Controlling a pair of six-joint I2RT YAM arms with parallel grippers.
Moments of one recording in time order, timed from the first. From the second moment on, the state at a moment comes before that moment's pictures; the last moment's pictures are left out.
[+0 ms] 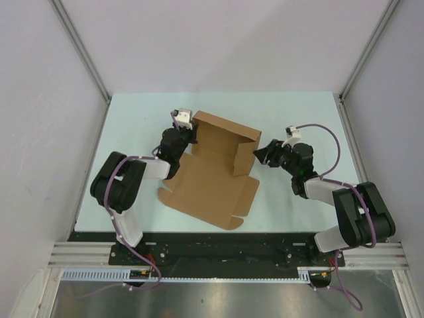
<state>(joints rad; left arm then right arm) -0.41 1.81 0.82 0.96 -0.03 -0.08 0.25 1.45 0.50 0.70 -0.35 0.56</state>
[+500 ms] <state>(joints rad) -0.41 1.81 0.81 0.95 -0.07 -0.07 0.34 1.44 0.53 0.64 -0.26 0.43</state>
